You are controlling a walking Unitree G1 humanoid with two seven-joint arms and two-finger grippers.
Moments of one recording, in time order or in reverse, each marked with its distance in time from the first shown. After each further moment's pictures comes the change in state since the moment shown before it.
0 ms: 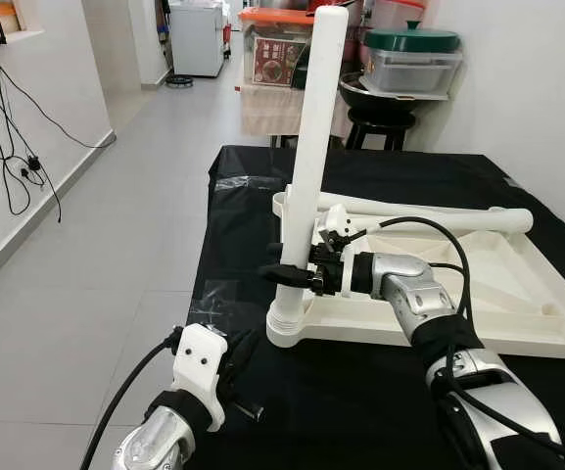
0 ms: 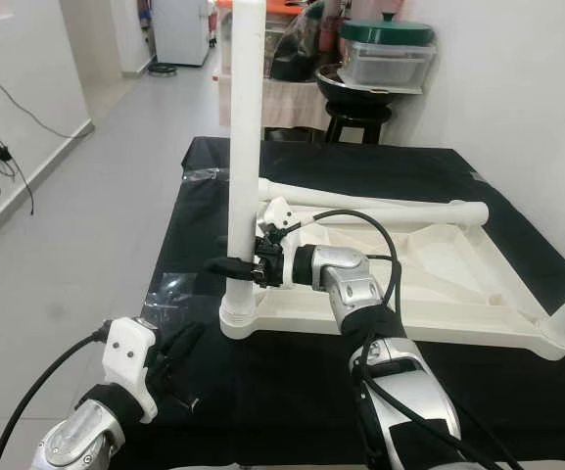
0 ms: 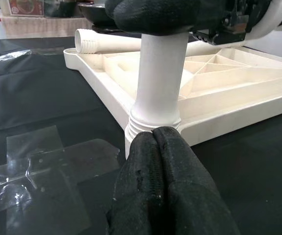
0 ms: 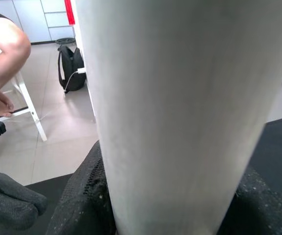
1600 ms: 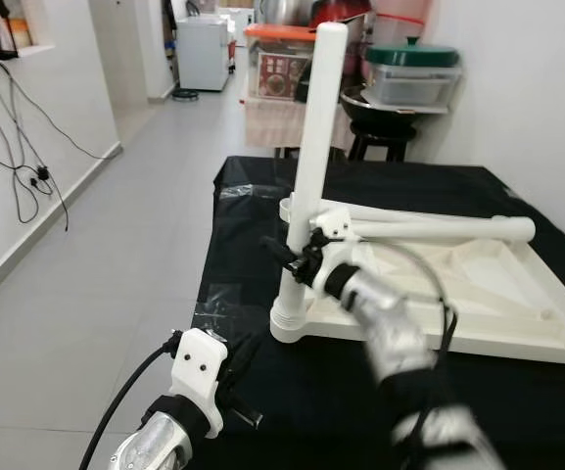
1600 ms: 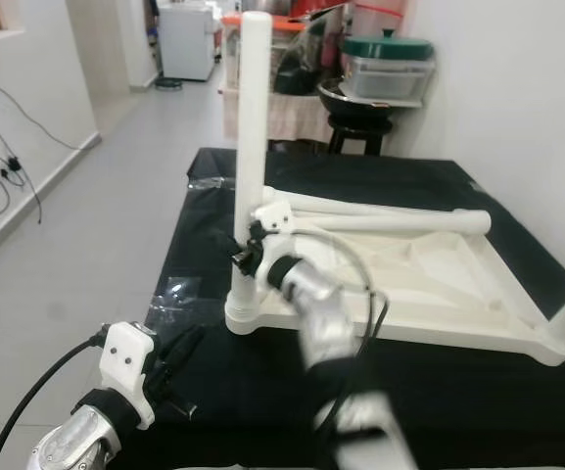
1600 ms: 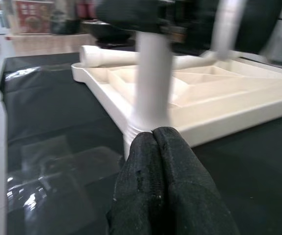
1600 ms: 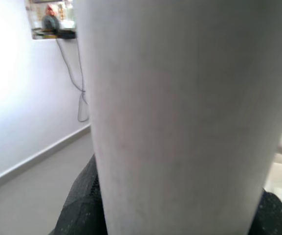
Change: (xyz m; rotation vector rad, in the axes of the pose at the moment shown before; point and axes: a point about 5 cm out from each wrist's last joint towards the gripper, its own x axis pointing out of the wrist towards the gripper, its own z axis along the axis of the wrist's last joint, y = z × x) left arm -0.007 0.000 0.000 0.014 0.004 0.001; right arm 0.030 0.047 -0.023 0.111 -0.082 -0.729
